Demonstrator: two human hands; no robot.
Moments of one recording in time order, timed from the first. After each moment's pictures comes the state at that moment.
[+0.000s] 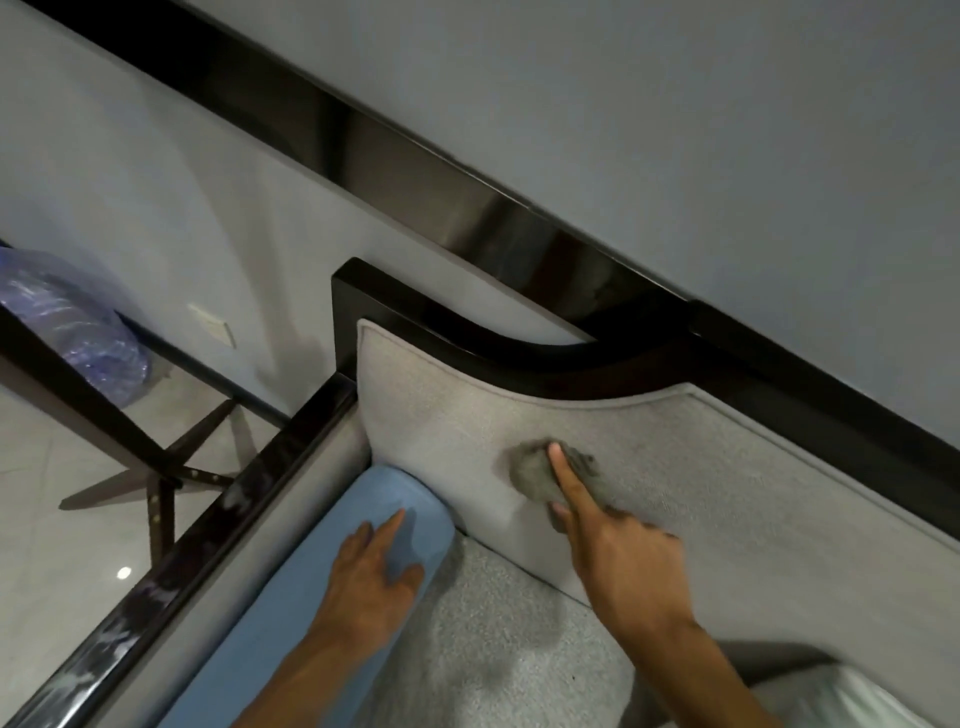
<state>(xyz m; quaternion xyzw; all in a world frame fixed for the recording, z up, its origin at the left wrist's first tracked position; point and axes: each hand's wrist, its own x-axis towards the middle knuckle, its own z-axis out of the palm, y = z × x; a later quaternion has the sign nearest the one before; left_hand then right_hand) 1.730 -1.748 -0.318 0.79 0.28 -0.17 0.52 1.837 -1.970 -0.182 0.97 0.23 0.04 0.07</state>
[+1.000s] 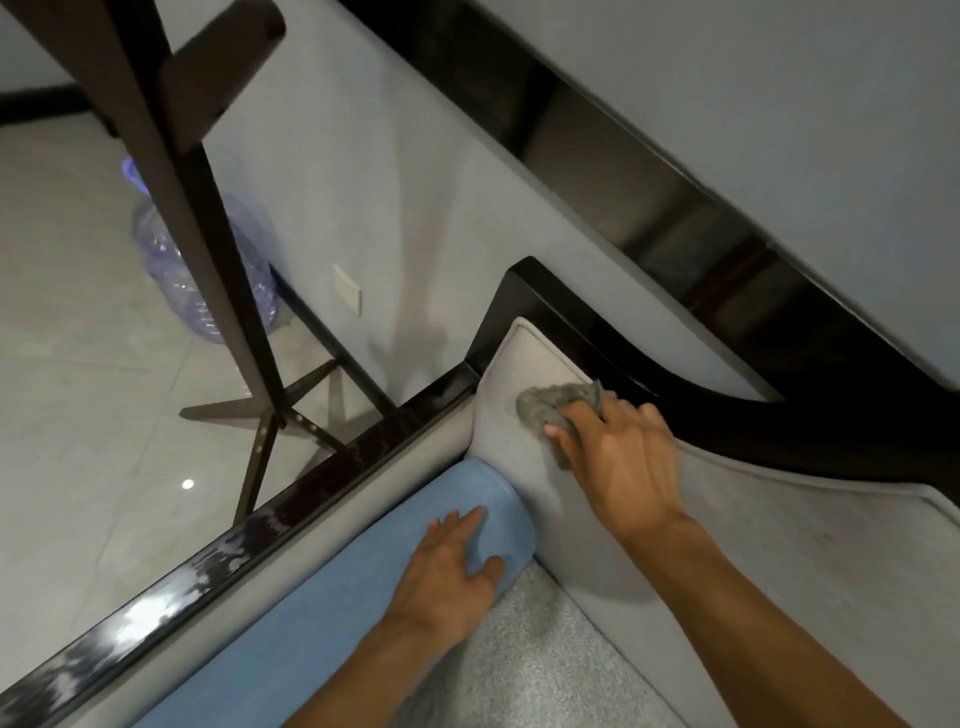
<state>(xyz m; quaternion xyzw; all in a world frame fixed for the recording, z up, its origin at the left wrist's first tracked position) 1.721 -1.736 -0.307 0.72 0.31 -0.14 0.60 1.909 -1.819 -0.212 0.86 0.47 0.20 0.04</state>
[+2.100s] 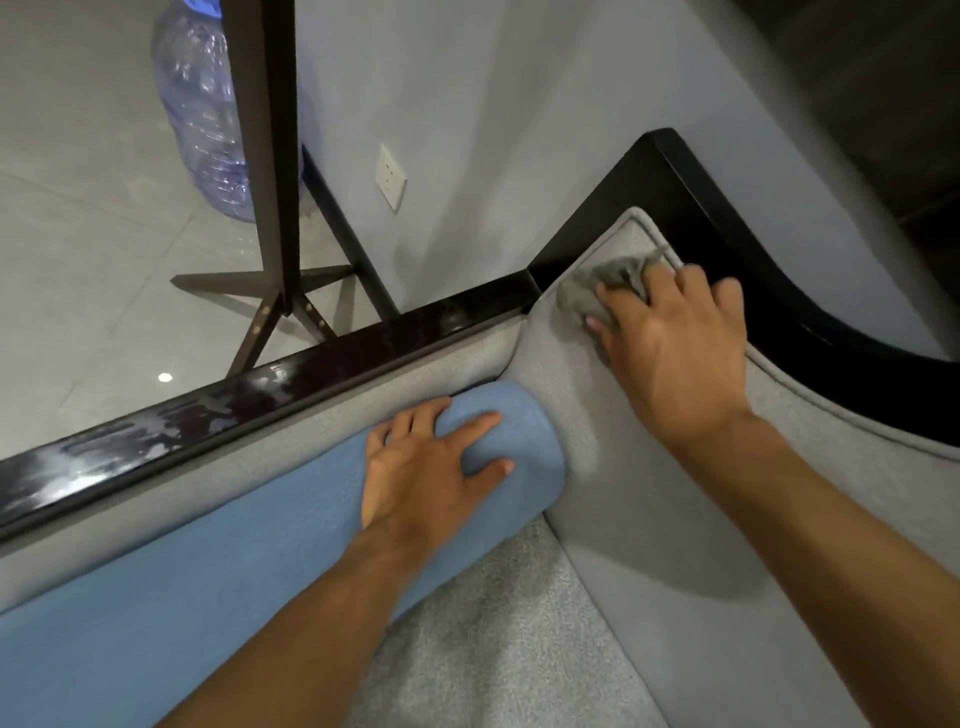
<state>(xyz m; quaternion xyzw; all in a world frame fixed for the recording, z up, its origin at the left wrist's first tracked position) 1.717 -1.726 -0.391 0.87 0.36 0.02 0.32 1.912 -1.776 -0.231 0.79 0.53 0.24 0.17</state>
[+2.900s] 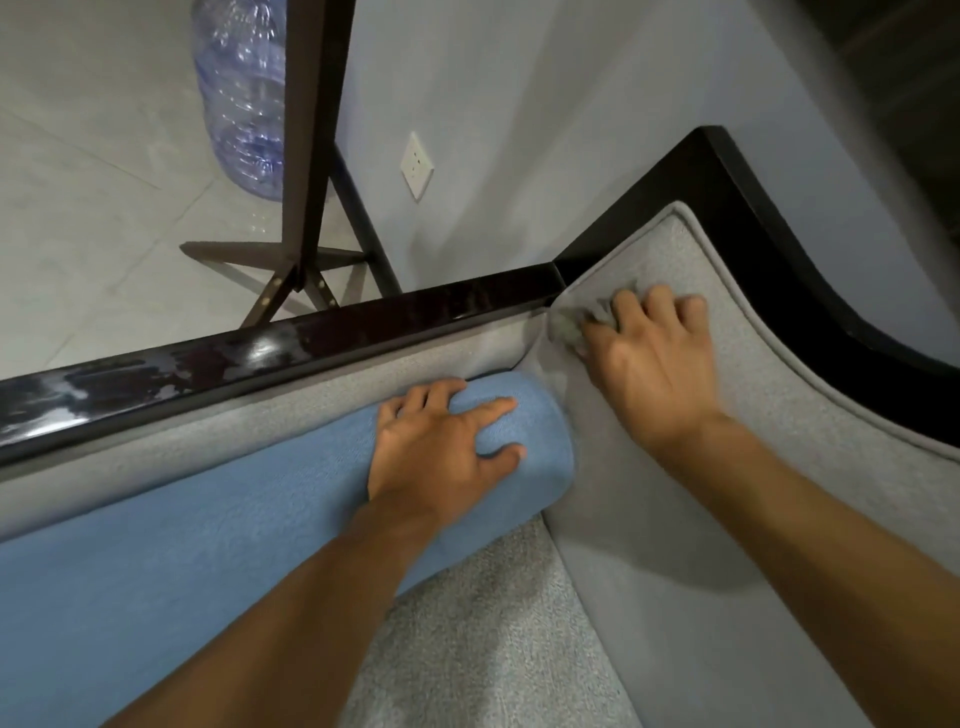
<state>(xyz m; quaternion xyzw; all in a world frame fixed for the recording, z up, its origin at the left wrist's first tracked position) 1.718 -1.726 -0.403 0.87 0.37 0.09 0.32 1.902 -1.774 -0.264 0.72 0.59 0.23 0.26</state>
